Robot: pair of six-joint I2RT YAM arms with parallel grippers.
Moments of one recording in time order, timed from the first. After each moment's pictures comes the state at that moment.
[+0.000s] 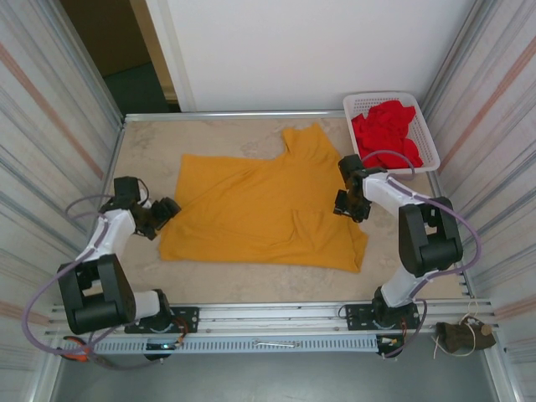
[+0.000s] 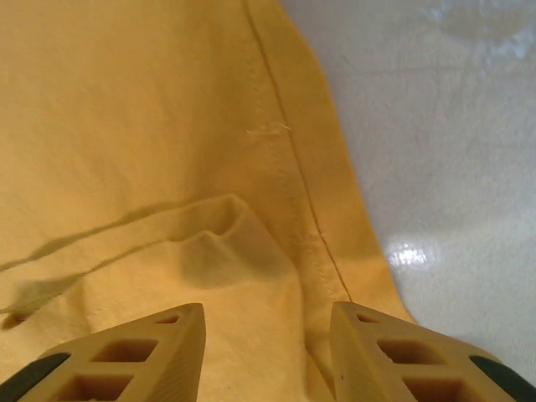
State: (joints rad) left arm 0.21 1.26 0.71 -0.61 0.33 -0.53; right arm 0.25 1.67 1.05 -0.78 0.06 0.59
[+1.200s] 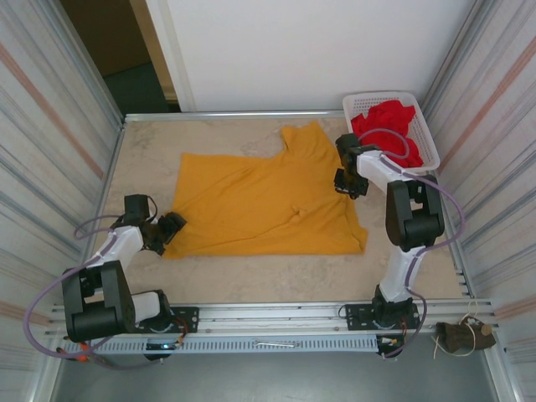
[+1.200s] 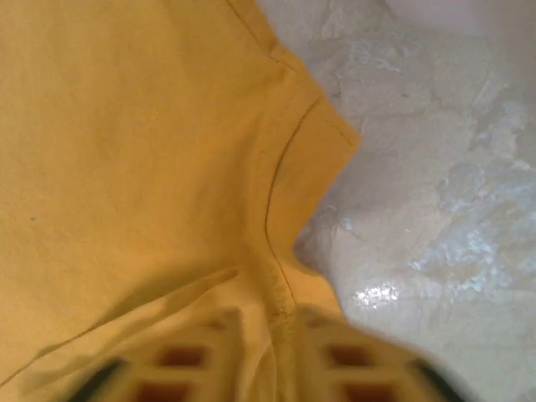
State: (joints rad) left arm 0.17 1.23 0.53 -0.45 0.29 -0.68; right arm 0.21 1.89 1.35 -0.82 0.16 0.54
